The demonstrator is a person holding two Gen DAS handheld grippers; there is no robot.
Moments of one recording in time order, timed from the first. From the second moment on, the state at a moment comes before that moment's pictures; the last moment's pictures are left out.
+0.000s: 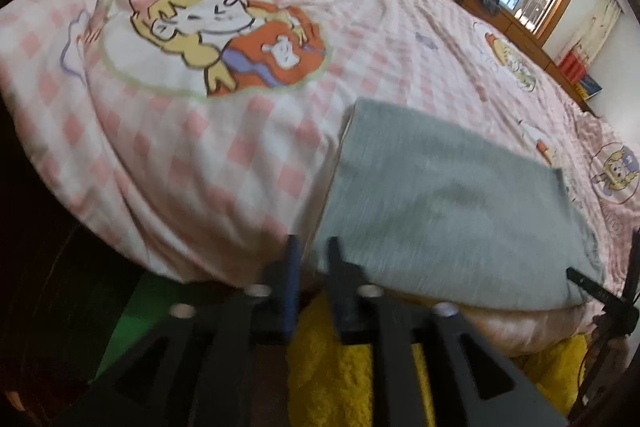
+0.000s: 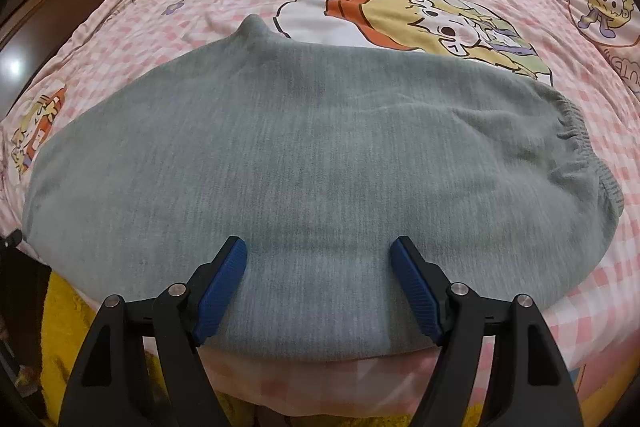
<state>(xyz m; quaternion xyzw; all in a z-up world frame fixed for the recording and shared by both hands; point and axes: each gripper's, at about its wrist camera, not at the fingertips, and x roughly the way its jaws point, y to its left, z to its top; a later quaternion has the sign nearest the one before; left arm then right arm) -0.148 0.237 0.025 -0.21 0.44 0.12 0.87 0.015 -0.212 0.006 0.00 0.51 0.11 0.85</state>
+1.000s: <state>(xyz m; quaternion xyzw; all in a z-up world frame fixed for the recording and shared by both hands) -0.113 0.217 -0.001 -0.26 0.41 0.08 0.87 0.013 -0.214 0.007 0.01 0.51 0.11 0.85</state>
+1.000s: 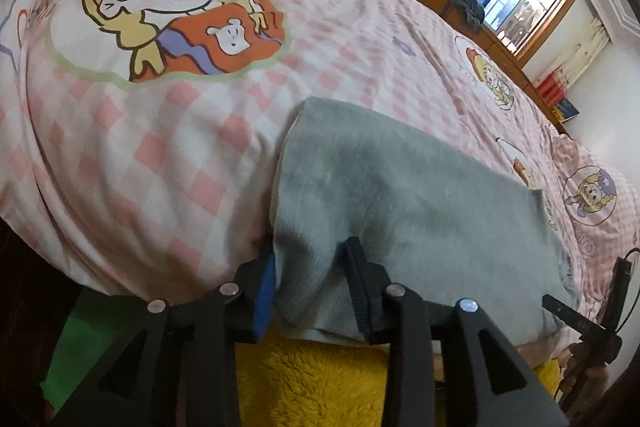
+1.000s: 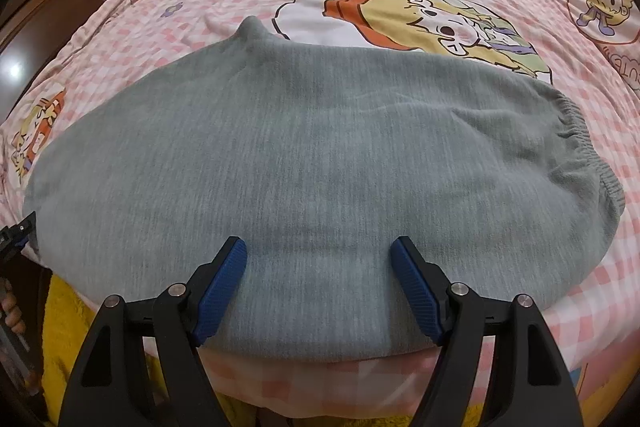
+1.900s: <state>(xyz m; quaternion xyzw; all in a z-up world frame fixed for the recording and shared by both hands) -0.041 0.020 0.089 -0.12 0.41 -0.14 0.89 -0.027 -0.290 0.040 0.11 0.47 0.10 0.87</state>
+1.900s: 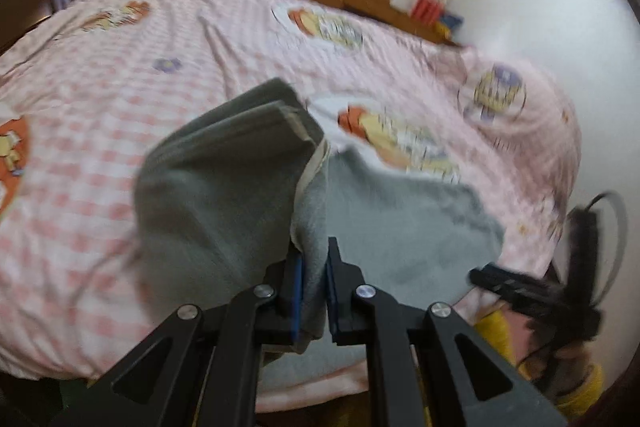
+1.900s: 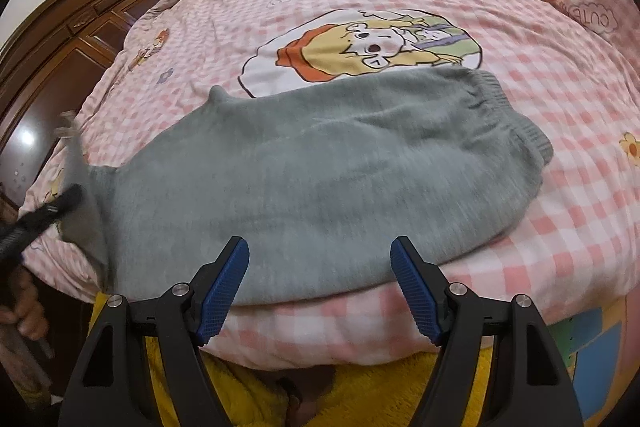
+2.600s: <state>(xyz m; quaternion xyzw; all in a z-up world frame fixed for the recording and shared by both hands) -0.056 0.018 0.077 -0.08 0.42 -0.12 0.90 -0.004 -0.244 0.040 0.11 0.49 0.17 0.85</state>
